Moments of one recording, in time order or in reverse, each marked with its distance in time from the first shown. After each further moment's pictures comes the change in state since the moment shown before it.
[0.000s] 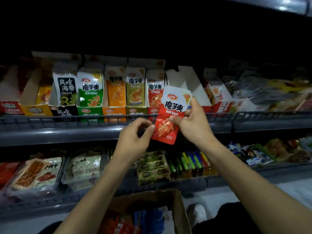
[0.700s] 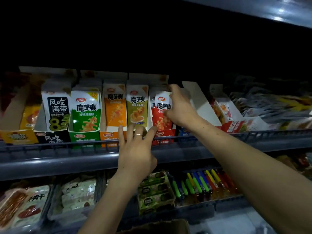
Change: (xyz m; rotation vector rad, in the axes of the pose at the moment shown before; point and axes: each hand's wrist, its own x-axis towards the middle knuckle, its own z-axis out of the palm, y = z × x) left_hand 0.059 -0.023 0.008 0.850 -0.038 0.211; right_hand 0.132 -0.011 0.036 -0.734 -0.016 -0.231
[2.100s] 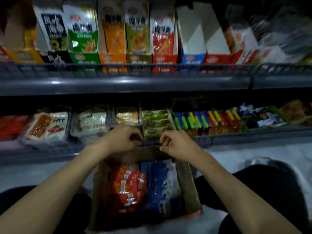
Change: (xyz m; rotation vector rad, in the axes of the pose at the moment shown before) left_hand -0.135 -0.041 0.031 -0.313 -0.688 0.056; right_hand -0.250 0.051 0.079 0.073 -0.658 0.083
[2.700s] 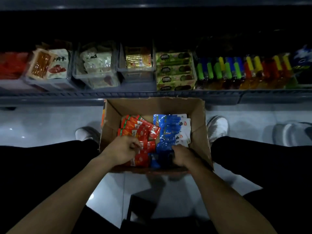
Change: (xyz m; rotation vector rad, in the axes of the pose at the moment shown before) left_hand -0.099 -0.017 0.162 -0.294 -0.257 -0.502; right_hand -0.041 0.126 0.247 -0.090 -0.564 0.283
